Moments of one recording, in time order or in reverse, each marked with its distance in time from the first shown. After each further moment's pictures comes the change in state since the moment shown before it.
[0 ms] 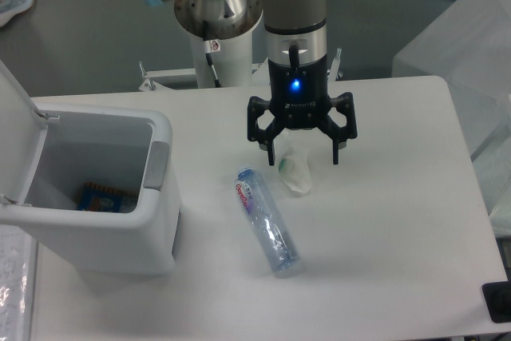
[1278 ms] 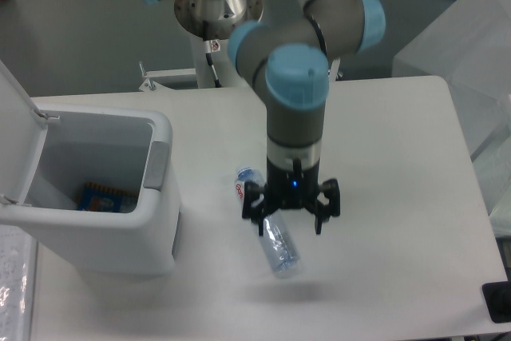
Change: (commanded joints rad) arm -0.071 -0.333 0.126 0.026 -0.027 -0.273
